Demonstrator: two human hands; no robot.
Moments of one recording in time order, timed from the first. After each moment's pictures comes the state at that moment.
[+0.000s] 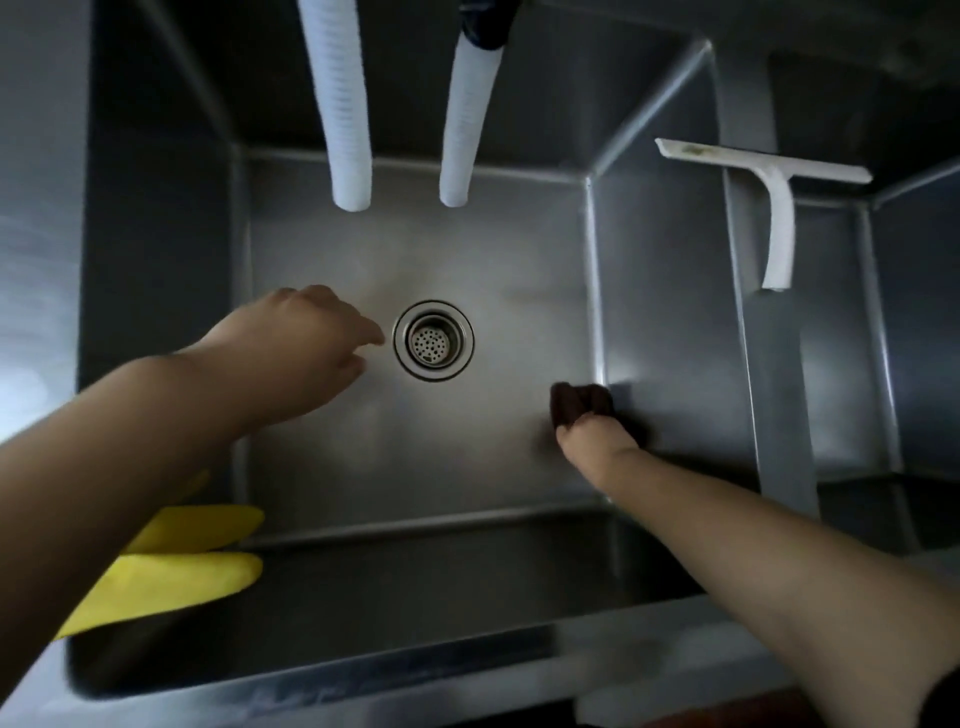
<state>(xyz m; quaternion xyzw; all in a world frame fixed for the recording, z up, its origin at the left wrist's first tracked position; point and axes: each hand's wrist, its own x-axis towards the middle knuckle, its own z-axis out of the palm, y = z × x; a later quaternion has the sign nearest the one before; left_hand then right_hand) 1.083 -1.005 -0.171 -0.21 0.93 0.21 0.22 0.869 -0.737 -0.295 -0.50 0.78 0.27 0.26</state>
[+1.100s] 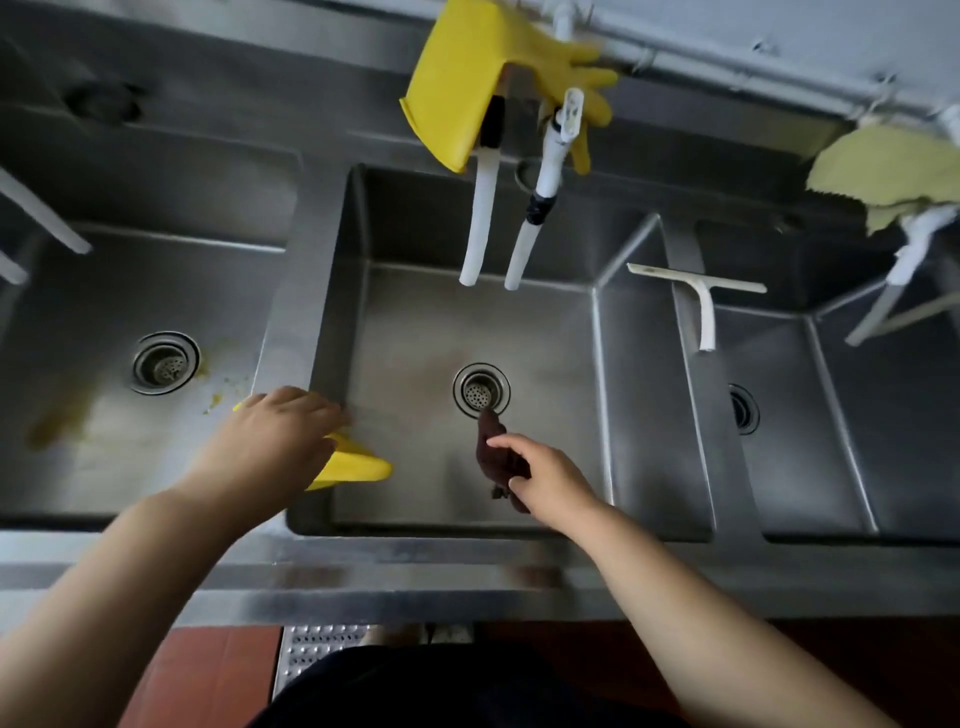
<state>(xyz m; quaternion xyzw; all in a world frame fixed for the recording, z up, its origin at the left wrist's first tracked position) 1.259 -0.938 -0.043 -0.30 0.94 0.15 0.05 1.021 -0.758 -0.116 -0.37 0.82 -0.15 0.41</state>
